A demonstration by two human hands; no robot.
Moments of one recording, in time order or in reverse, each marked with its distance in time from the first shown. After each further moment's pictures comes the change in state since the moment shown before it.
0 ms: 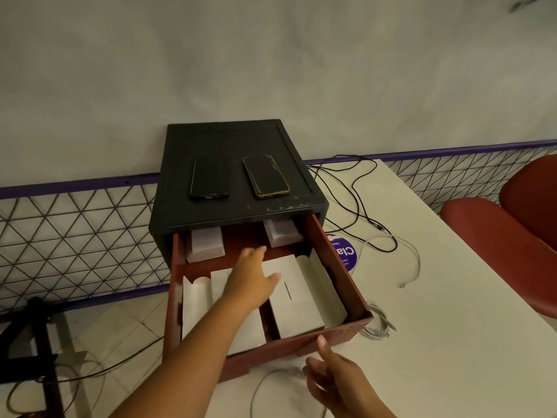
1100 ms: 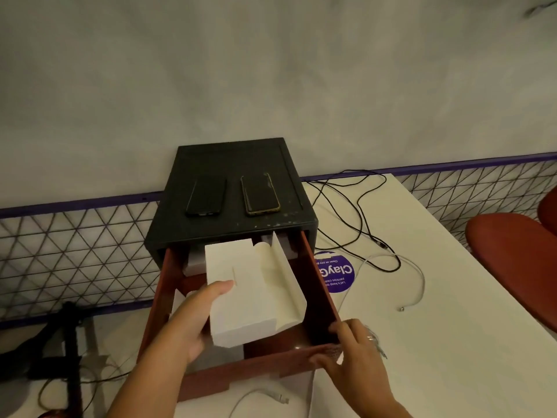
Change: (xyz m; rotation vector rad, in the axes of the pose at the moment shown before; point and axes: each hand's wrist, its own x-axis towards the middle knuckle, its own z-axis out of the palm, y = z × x) left_hand -0.056 0.019 -0.037 -1.056 -0.007 -0.494; right_hand 0.024 -0.058 -0.055 -1.192 0.160 -1.136
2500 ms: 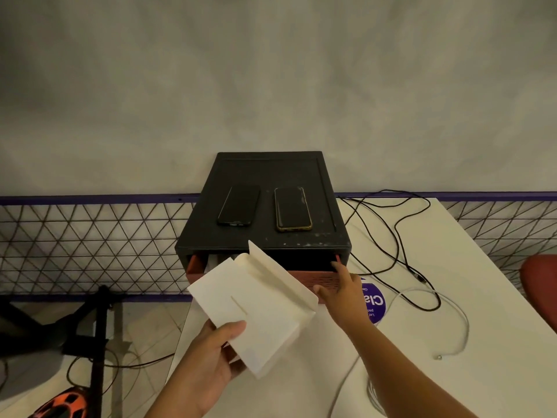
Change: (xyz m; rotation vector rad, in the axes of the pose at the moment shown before) left_hand -0.015 -0.022 -0.004 -0.452 -0.015 0.038; right_hand 0.153 -0.029 0.024 0.329 -0.150 0.320
